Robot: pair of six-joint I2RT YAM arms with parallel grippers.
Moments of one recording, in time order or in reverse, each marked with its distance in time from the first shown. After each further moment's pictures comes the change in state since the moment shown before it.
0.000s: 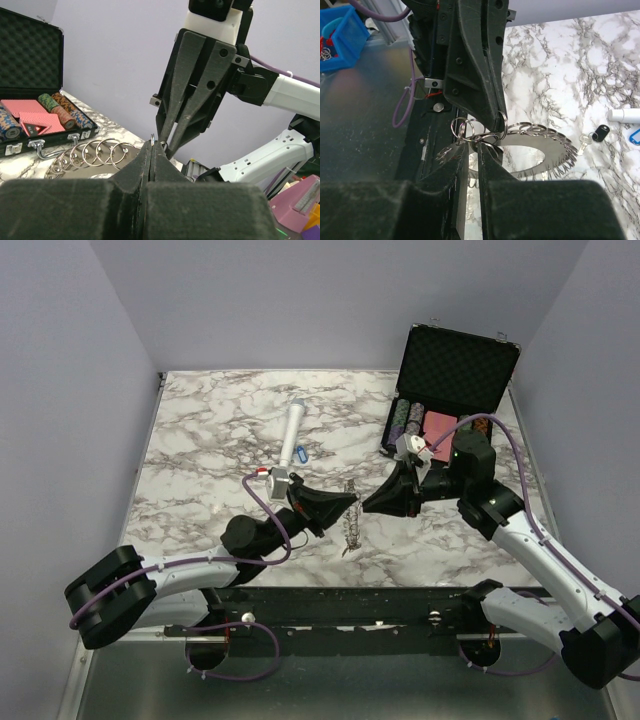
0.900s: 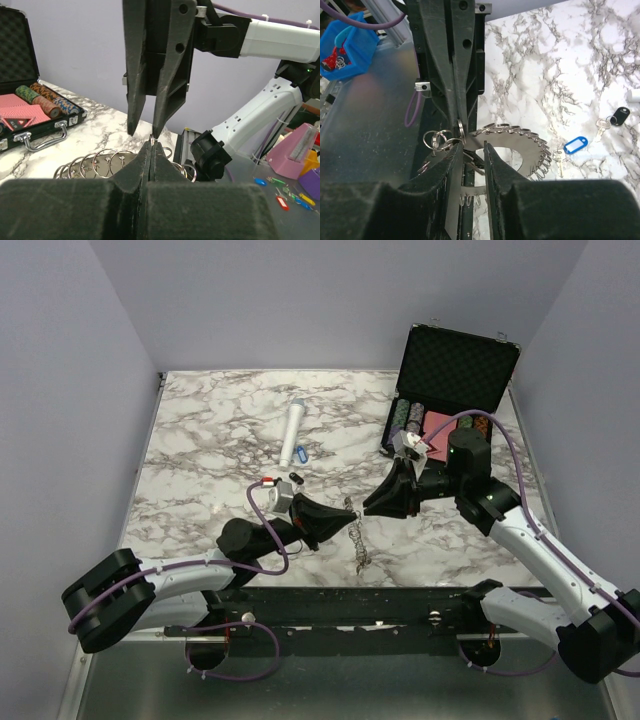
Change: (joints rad) left arm 0.021 -0.015 -0.053 0.021 0.209 0.080; right arm -0.022 0.030 0.007 -0.044 -0.029 0.050
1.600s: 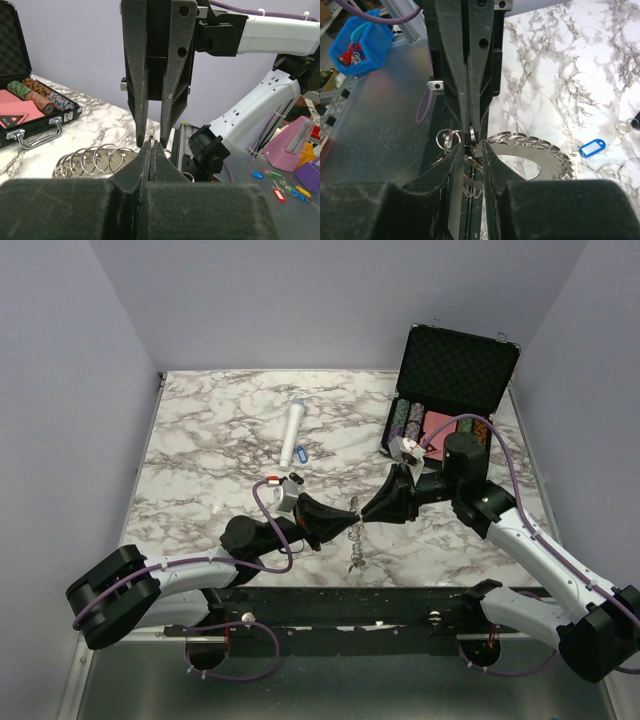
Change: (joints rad) left arm 0.006 0.035 0.018 0.001 0.048 -0.003; right arm 0.016 0.009 -0.046 0.048 -0.038 0.023
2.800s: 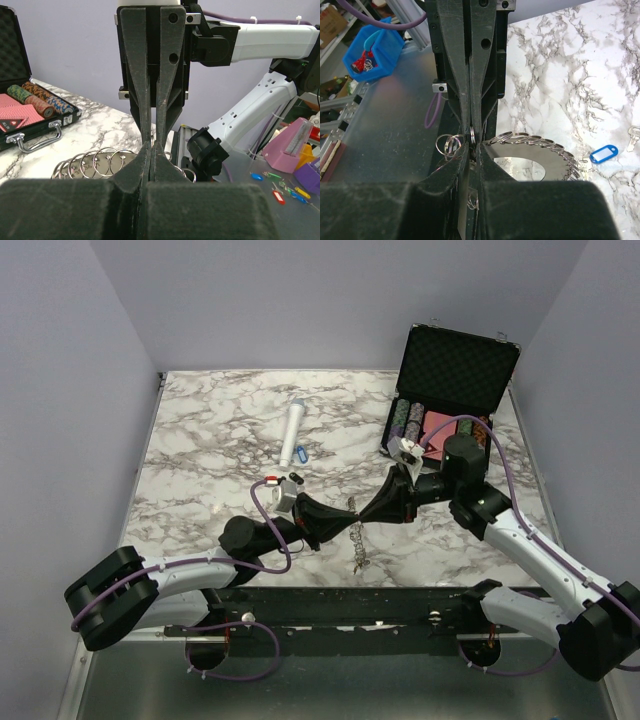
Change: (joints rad) left arm 0.000 -0.013 0.000 0.000 -0.001 -0.001; right arm 0.015 0.007 -0.038 0.117 -0.029 0.110
